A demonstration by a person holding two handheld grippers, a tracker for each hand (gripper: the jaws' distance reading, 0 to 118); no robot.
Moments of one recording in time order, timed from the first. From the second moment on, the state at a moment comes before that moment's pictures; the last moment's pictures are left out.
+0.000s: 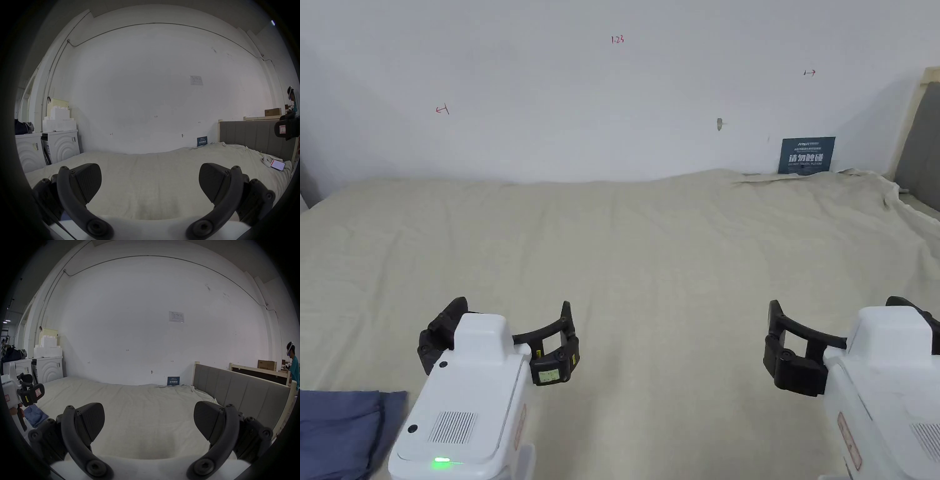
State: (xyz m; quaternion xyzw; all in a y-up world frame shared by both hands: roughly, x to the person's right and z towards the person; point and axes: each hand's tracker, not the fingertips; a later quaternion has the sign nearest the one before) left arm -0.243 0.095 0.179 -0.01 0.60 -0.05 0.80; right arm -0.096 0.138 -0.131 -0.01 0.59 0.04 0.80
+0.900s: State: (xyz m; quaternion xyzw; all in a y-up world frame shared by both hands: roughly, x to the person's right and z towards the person) left arm -0.245 0.099 0.176 -0.01 0.60 -0.05 0.80; right arm -0.096 0.140 -0.129 0.00 0.59 0.04 0.81
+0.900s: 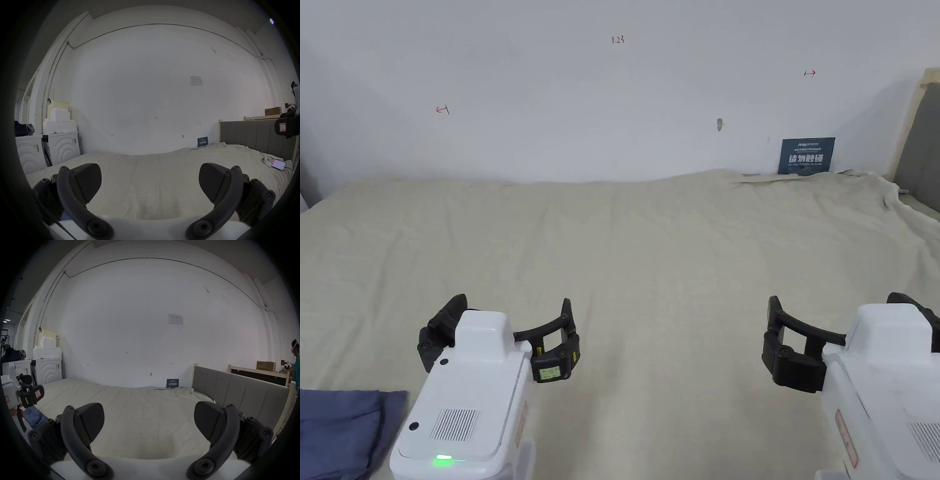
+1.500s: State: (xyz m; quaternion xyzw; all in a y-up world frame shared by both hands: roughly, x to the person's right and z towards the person) left arm -0.248 0.101 0.175 -0.01 0.60 -0.05 0.80; right arm -0.095 0.141 -0.129 0.00 0.59 0.03 0.81
